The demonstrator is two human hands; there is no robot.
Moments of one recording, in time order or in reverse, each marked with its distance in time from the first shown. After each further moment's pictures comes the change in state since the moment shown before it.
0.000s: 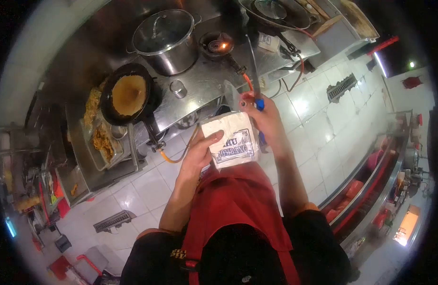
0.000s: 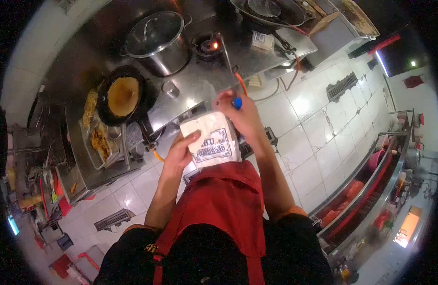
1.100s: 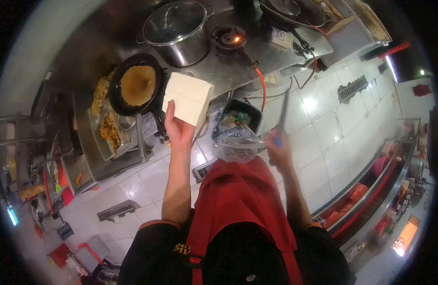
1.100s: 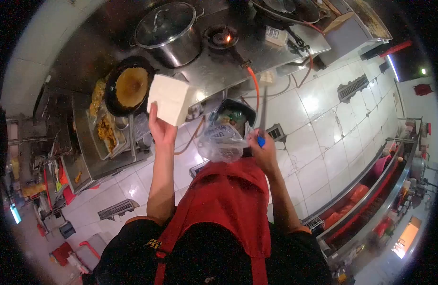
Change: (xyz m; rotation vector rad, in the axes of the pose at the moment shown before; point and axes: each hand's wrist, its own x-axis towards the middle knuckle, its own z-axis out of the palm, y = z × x) left_hand 0.011 0.046 -0.063 -0.505 0.303 0.501; right_hand -0.083 0.092 -0.050 -0.155 0.025 0.225
